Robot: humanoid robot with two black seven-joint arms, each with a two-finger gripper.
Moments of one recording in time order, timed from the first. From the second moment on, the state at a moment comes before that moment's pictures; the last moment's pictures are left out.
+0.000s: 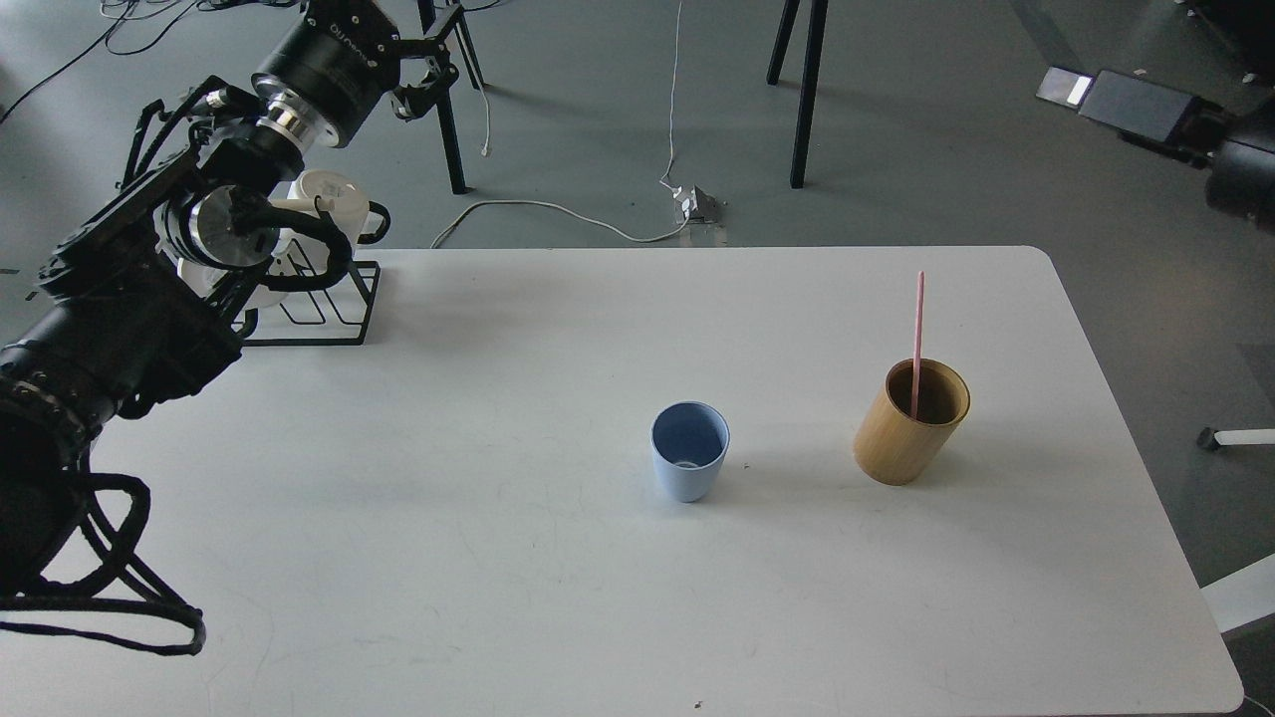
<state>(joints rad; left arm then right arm) -1.03 0.28 -0.67 -0.54 -0.07 -0.49 -0.26 0.84 -1.14 0.63 1.53 -1.24 0.25 0.14</state>
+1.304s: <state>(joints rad) -0.94 0.28 -0.73 -0.53 -0.20 -0.49 -0.26 0.85 -0.75 0.25 1.20 -1.62 0.15 0.13</state>
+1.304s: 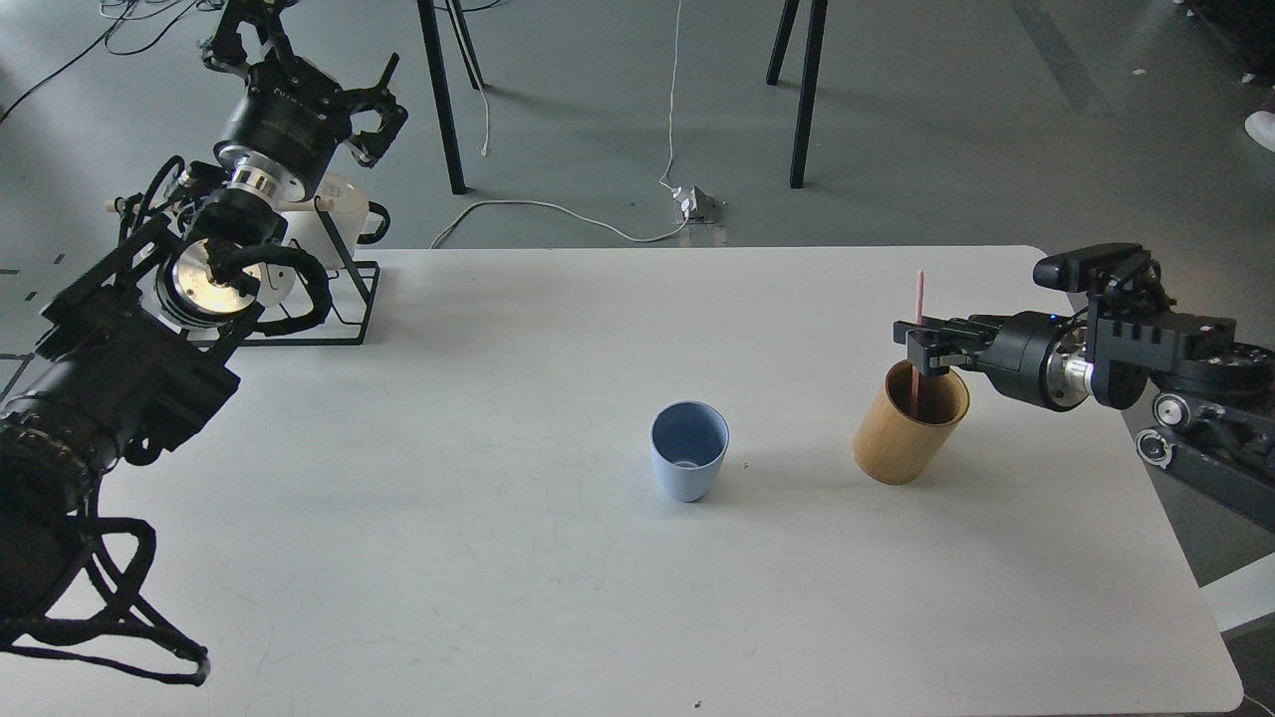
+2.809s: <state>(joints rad) -0.96 0.29 -0.73 -0.53 -0.20 -0.49 -0.26 1.02 -0.49 0.28 1.31 -1.52 0.15 0.10</state>
